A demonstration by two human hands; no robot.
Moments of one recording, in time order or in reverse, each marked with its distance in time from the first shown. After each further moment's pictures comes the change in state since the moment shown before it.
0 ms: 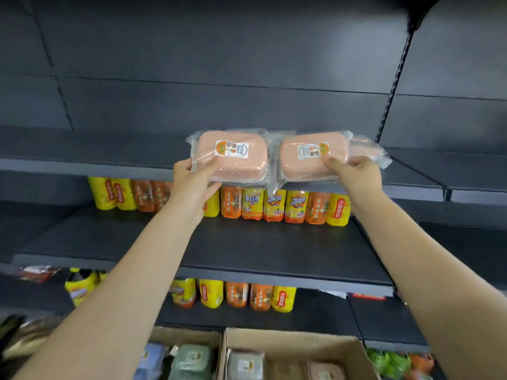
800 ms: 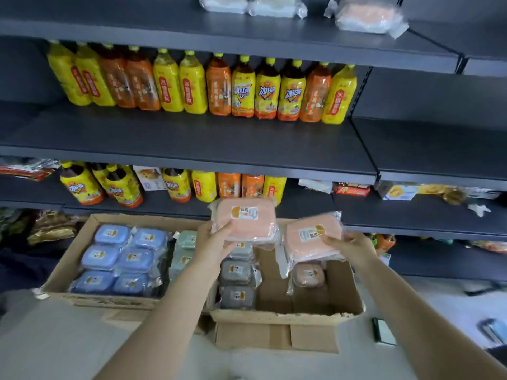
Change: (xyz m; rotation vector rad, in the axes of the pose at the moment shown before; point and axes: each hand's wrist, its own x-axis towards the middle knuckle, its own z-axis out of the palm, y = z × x) left_hand -0.188 -0.234 -0.099 0.096 0.085 -0.607; right_hand -0.205 0.250 -0.103 -0.381 -0.284 0.680
